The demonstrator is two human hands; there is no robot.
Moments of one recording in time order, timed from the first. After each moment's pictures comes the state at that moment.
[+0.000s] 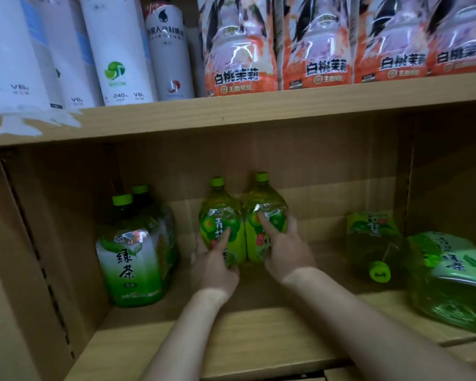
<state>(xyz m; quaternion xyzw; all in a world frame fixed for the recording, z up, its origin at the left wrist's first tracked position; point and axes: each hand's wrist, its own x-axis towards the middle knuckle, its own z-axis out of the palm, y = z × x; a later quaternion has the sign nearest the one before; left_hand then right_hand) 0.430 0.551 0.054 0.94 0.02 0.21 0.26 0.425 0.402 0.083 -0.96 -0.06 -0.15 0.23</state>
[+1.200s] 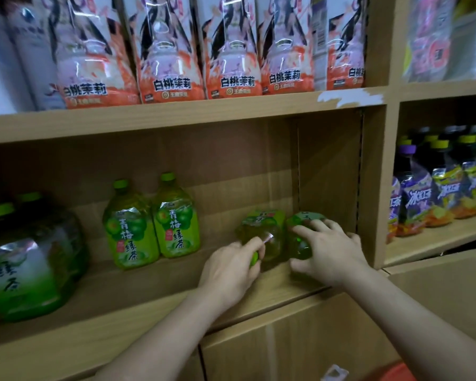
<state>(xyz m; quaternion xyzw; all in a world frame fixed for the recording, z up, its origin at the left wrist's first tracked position) 0.363 0.377 0.067 0.91 -0.32 0.20 0.14 0.315 0.177 0.086 -0.99 0.04 -0.12 0.09</state>
